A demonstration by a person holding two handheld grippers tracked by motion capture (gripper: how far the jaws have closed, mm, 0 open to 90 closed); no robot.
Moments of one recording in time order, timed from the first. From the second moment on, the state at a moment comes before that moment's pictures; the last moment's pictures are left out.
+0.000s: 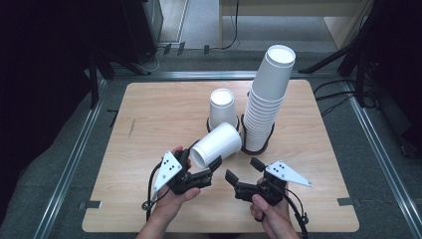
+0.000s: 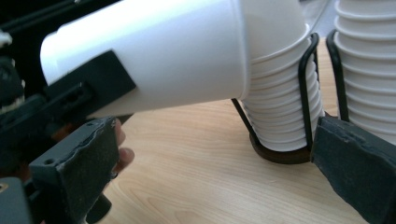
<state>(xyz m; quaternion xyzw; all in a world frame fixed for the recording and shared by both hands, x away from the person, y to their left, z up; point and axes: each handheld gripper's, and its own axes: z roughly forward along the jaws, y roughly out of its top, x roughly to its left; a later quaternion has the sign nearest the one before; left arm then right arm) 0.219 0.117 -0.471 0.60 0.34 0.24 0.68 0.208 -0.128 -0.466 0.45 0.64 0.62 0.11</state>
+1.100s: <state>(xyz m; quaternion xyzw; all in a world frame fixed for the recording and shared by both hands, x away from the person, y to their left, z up) 0.209 0.081 -0.491 0.60 0.32 0.25 0.69 0.224 -0.145 -0.468 0.59 0.45 0.65 -0.15</state>
